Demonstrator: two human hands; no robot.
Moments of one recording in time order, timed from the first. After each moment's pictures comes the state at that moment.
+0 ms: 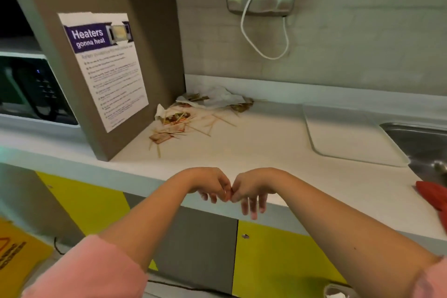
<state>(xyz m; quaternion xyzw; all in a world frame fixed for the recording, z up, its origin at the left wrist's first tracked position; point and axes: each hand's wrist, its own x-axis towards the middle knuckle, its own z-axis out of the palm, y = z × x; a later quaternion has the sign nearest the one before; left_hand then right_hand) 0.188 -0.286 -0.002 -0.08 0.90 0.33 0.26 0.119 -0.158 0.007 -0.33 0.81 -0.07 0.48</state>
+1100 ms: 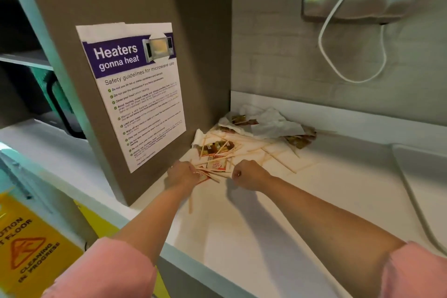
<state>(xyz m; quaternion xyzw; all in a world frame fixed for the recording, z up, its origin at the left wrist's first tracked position) 0.103 -0.520 -0.052 -0.49 0.81 0.30 -0.14 -0.021 -0.385 -0.026 -0.45 0.86 -0.15 0.18</state>
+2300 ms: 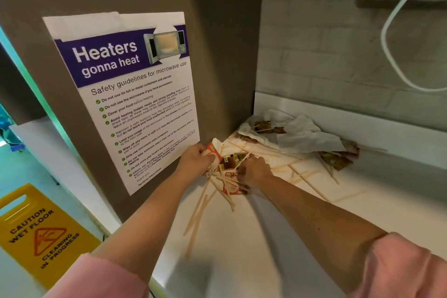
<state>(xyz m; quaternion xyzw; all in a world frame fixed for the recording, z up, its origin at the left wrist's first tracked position) 0.057 -0.570 -0.008 -0.43 0.77 0.43 -0.21 -0.079 -0.489 -0.055 -0.44 0.88 -0.11 0.12</state>
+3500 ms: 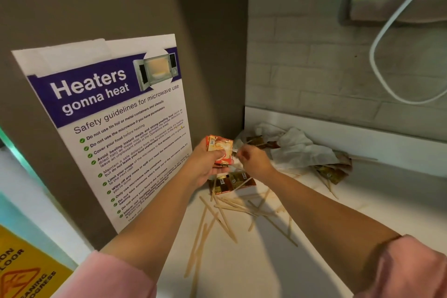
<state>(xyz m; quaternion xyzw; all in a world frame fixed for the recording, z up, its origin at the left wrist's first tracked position) 0.013 -0.589 0.032 -0.32 0.59 0.72 -0.19 -0.110 -0.517 -0.012 -0.41 0.84 -0.35 0.09</state>
